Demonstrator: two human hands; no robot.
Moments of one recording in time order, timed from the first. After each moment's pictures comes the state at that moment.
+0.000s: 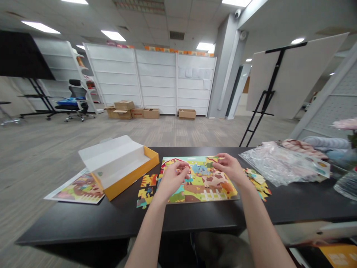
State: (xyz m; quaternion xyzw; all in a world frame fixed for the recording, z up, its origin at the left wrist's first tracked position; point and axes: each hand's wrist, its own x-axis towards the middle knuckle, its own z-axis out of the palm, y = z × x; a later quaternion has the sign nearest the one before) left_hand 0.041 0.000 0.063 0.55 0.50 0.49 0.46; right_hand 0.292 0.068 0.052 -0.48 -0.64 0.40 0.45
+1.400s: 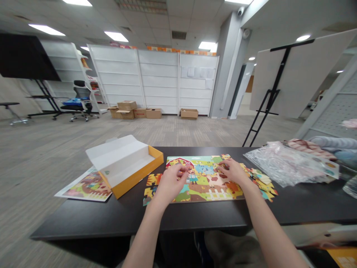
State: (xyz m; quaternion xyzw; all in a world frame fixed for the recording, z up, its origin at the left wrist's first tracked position) left_hand 0.016 -0.014 0.060 0.67 0.55 0.42 0.25; right_hand 0.315 0.102 0.015 -0.59 -0.78 0.04 0.22
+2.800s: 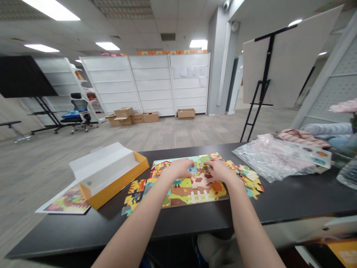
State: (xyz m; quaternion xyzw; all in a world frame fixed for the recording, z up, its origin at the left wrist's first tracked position) left_hand 0.099 0.084 0.080 0.85 0.52 -0.02 0.08; right_hand 0.318 0.109 0.014 -0.57 -0.81 0.07 0.12
